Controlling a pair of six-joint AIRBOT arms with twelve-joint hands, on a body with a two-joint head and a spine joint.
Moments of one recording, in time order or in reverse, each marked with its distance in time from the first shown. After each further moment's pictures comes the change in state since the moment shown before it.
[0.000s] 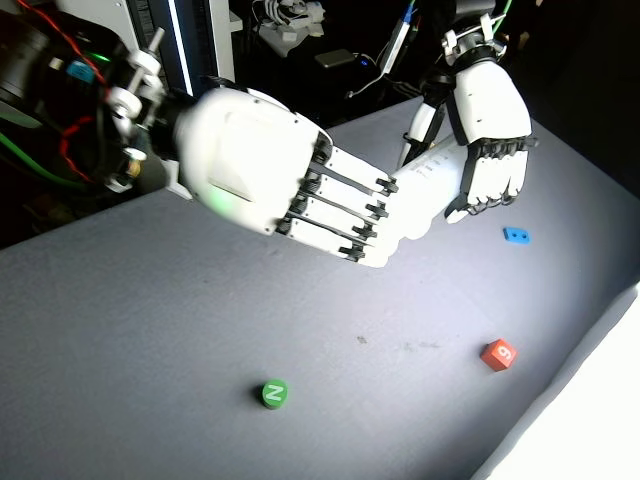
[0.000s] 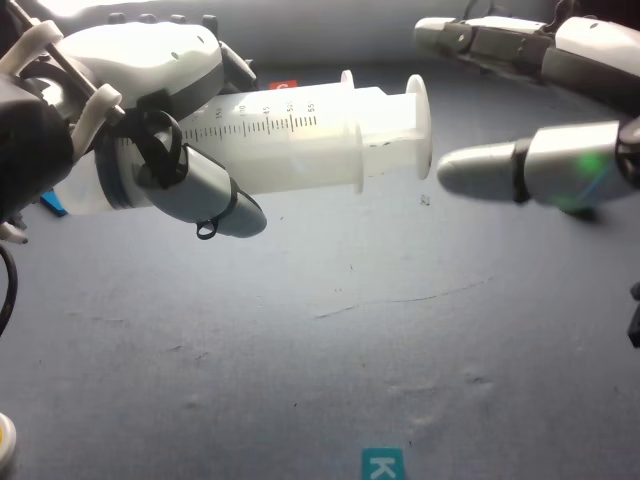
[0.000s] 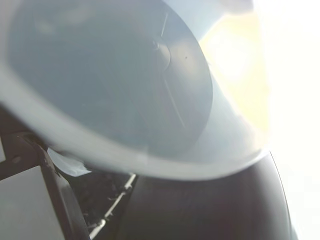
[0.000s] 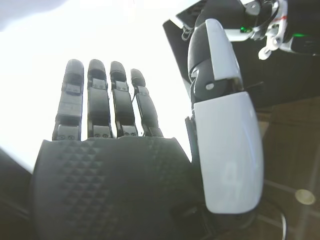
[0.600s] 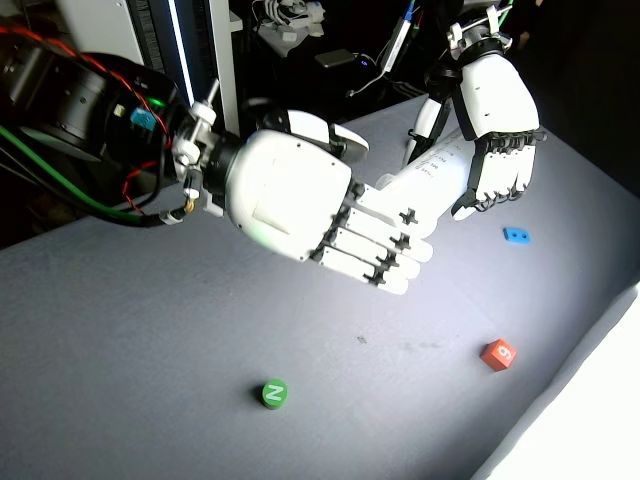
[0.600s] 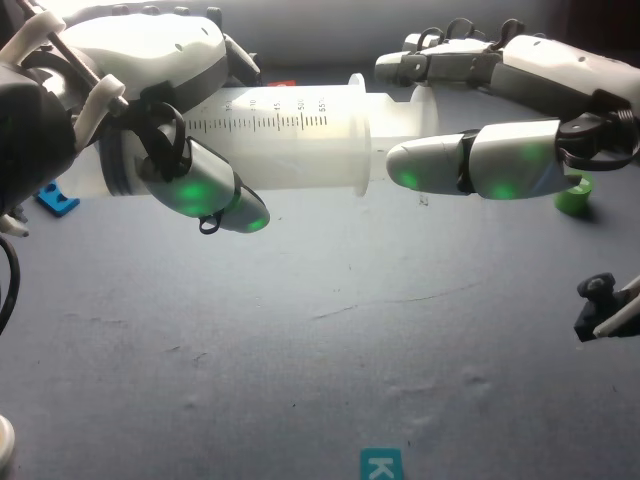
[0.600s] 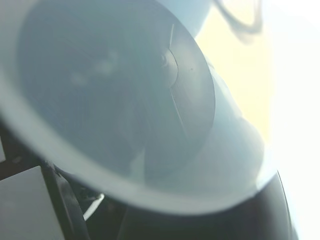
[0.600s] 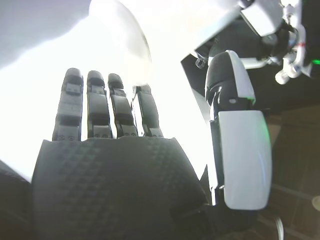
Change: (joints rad) left arm -0.027 0.000 -0.005 -0.045 -0.001 0.057; right arm -0.017 -0.133 0.089 0.016 0.023 -0.009
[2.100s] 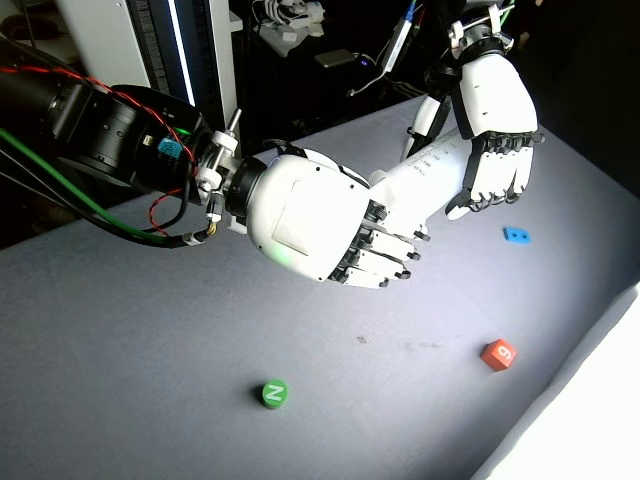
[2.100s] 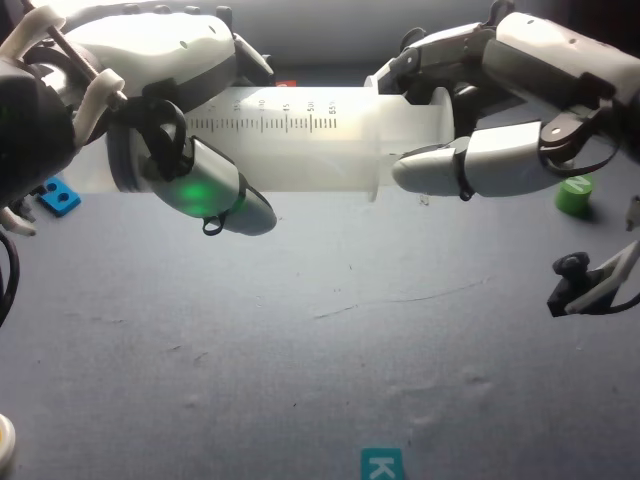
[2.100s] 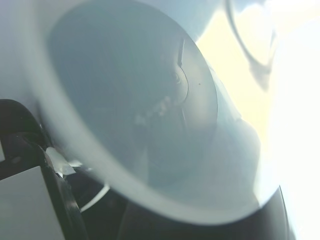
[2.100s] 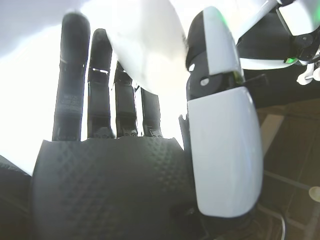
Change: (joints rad) left arm -0.013 0.006 0.008 -0.020 0.053 -0.003; right arm -0.018 -0.041 0.038 0.005 0.096 0.004
